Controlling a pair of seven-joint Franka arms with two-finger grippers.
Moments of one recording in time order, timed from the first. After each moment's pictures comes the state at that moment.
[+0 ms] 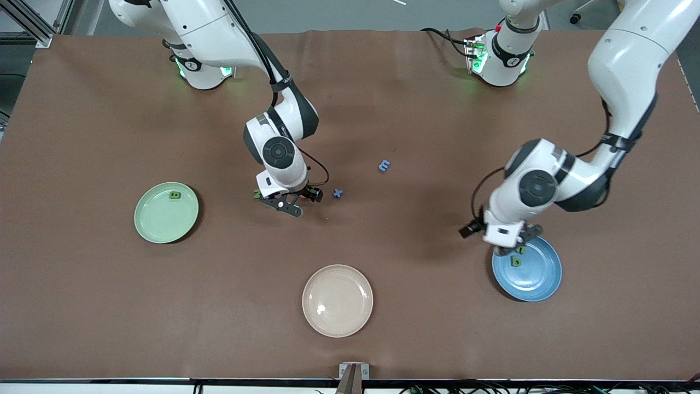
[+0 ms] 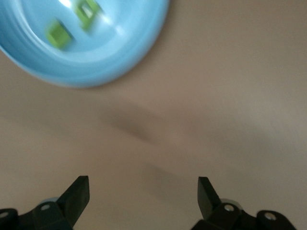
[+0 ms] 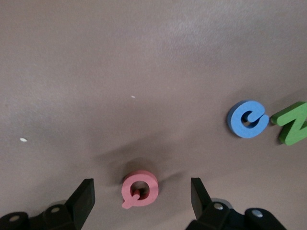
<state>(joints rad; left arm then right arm) 0.42 0.66 -0.85 -1.85 0.55 2.16 -1.19 0.75 0.58 -0.11 -1.90 0.16 2.39 0.93</state>
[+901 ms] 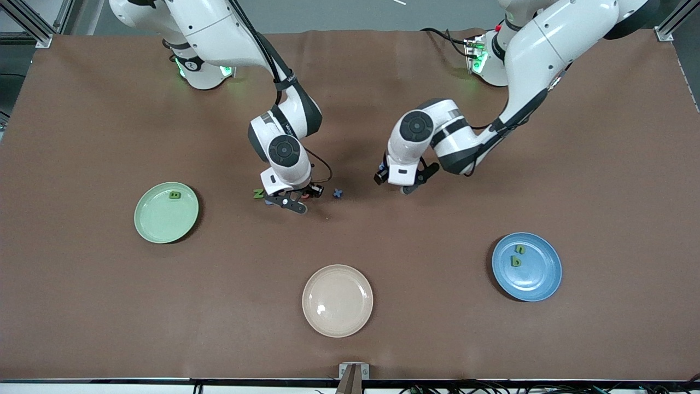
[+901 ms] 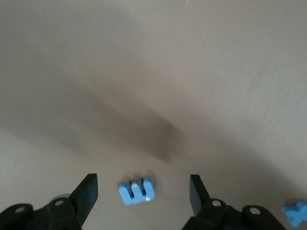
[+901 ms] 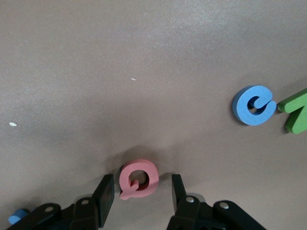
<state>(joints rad) 0.09 0.70 -0.88 -2.03 0.58 2.36 -1.82 0.77 0.58 -0.11 -1.91 0.16 2.38 0.94</state>
